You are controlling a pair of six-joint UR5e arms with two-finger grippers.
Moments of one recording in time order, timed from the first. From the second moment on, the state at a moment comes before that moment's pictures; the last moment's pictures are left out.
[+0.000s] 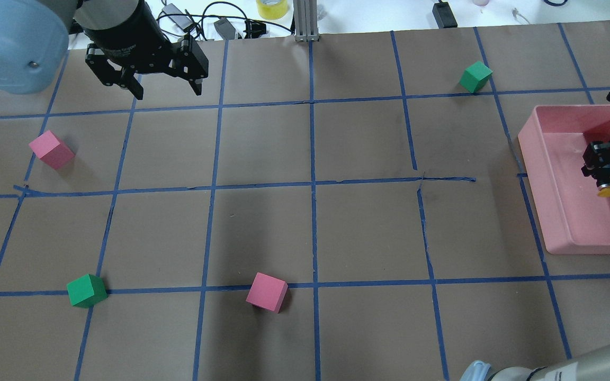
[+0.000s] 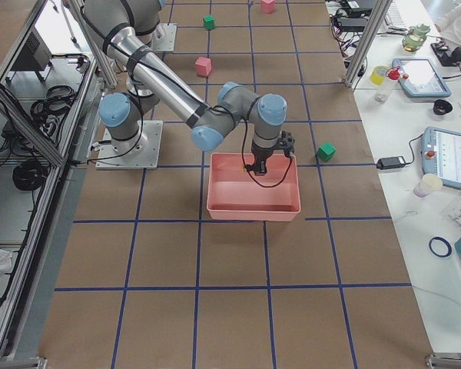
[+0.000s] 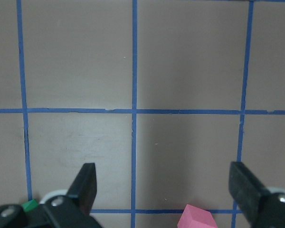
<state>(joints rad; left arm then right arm) -1.63 -1.66 -1.46 -1.48 1.57 -0.09 0.99 -1.32 1.70 -1.92 -1.59 -0.64</state>
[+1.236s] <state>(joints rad) -1.63 -1.66 -1.46 -1.48 1.57 -0.09 1.66 -1.29 1.52 -1.83 -1.59 -0.01</state>
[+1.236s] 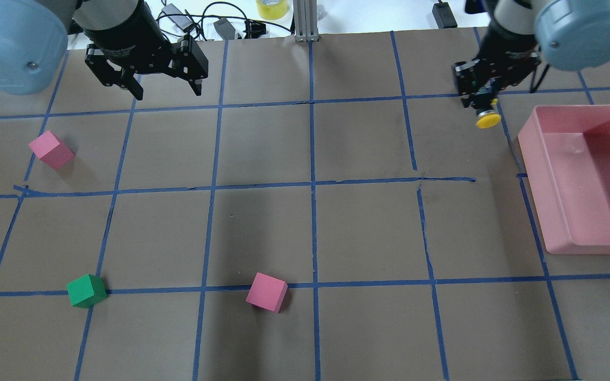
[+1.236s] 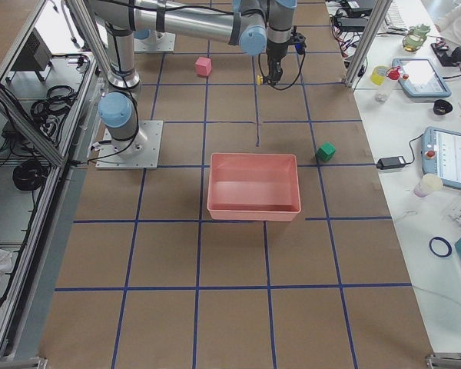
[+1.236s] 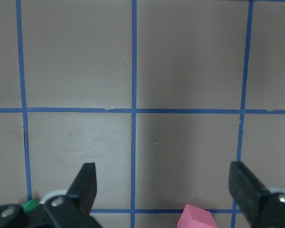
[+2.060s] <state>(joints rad) -1.63 -1.66 -1.47 -1.48 1.57 -0.08 1.94 -1.05 1.55 -2.11 -1.51 0.25</state>
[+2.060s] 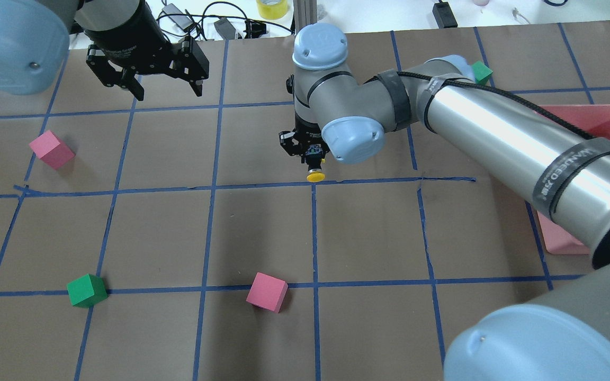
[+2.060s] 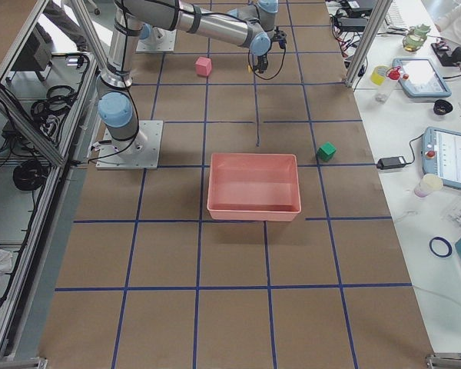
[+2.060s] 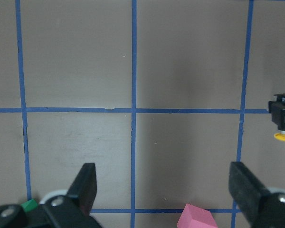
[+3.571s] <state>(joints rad) -1.63 -1.66 -1.47 -1.48 1.57 -0.08 1.97 -1.02 1.61 -2.19 -1.51 0.27</state>
